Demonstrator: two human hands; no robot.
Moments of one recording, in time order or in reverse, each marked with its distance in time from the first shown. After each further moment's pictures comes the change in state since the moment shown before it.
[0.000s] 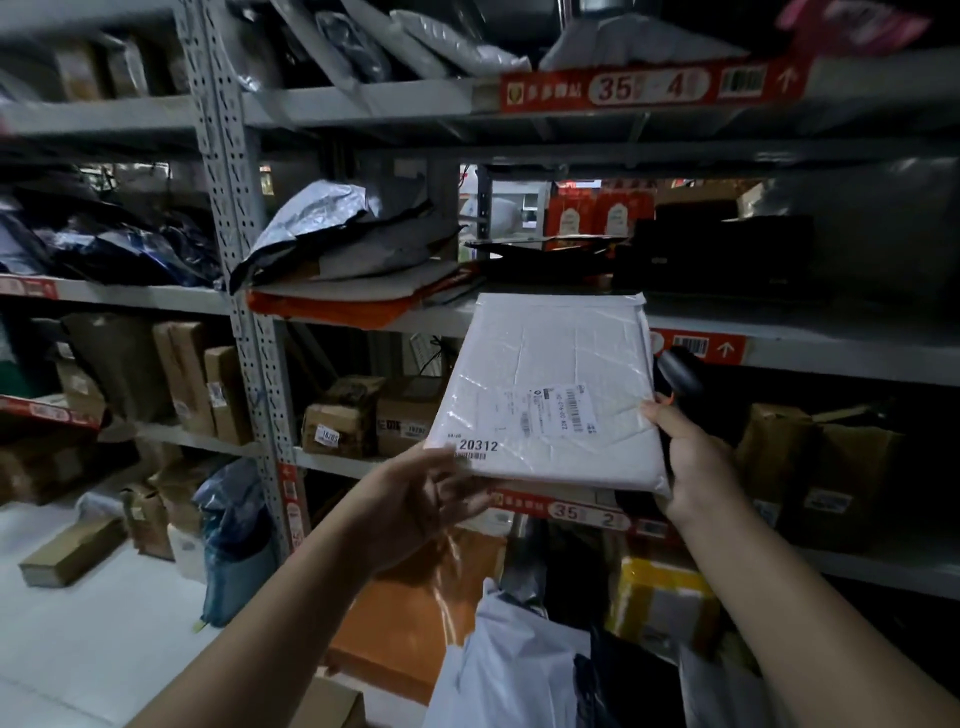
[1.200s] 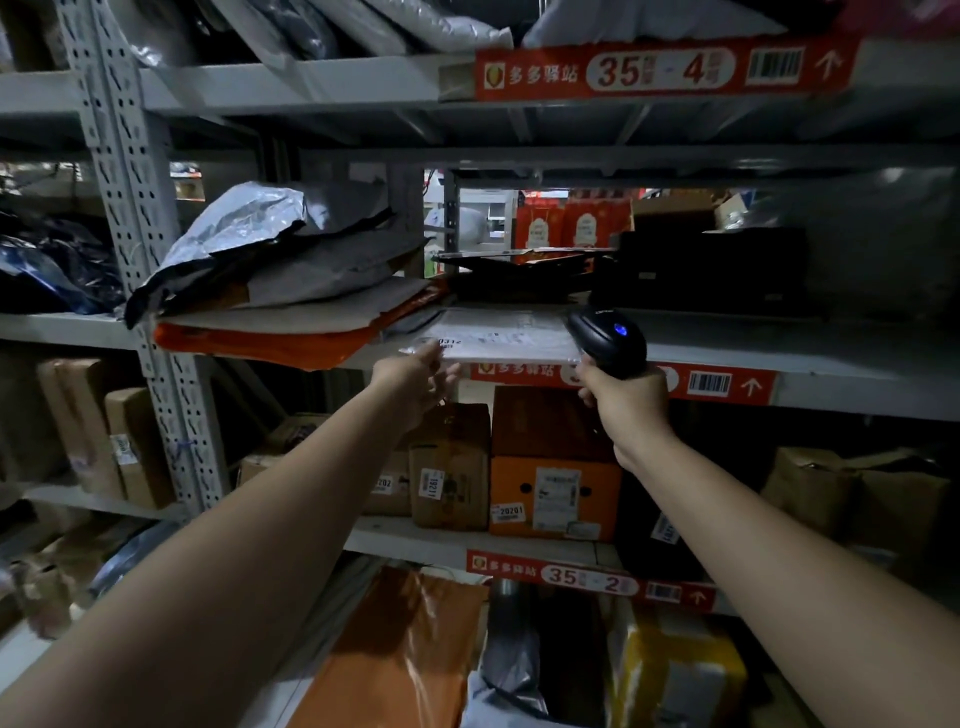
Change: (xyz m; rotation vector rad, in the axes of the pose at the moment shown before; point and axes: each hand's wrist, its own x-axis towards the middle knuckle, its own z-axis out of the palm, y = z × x) left_hand 0.238 0.127 -0.013 0.136 0.482 0.165; right_hand 0.139 0.000 0.094 -0.525 0.045 -0.380
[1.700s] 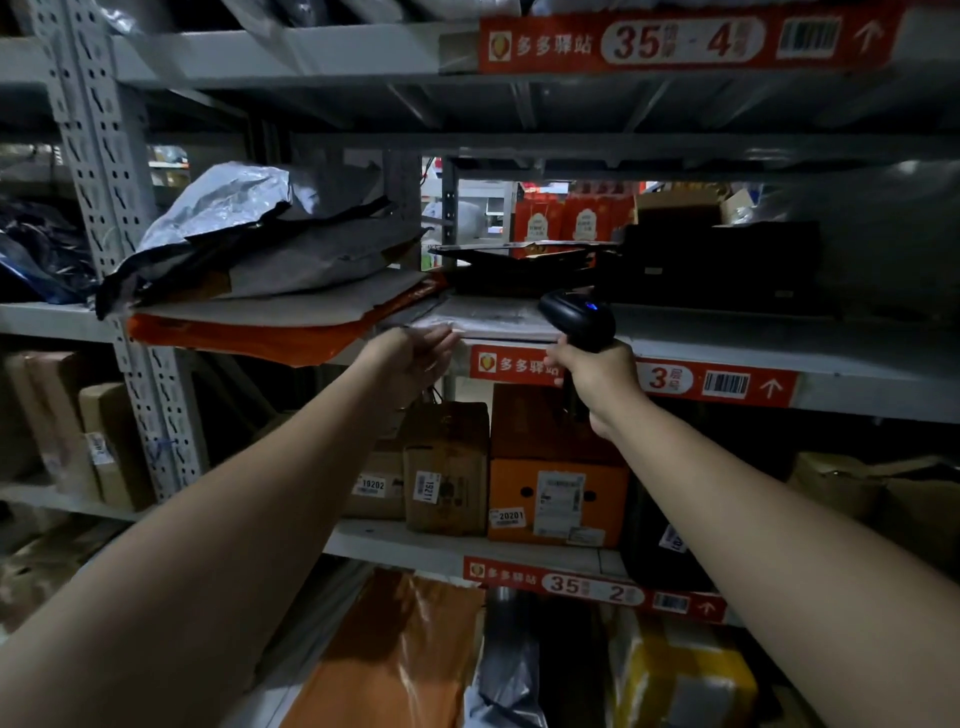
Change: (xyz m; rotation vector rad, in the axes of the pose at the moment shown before) left_hand 0.048 0.013 -0.003 -0.082 -0.171 -0.025; right_hand 0.038 0.001 0.041 0.016 -0.157 0.097
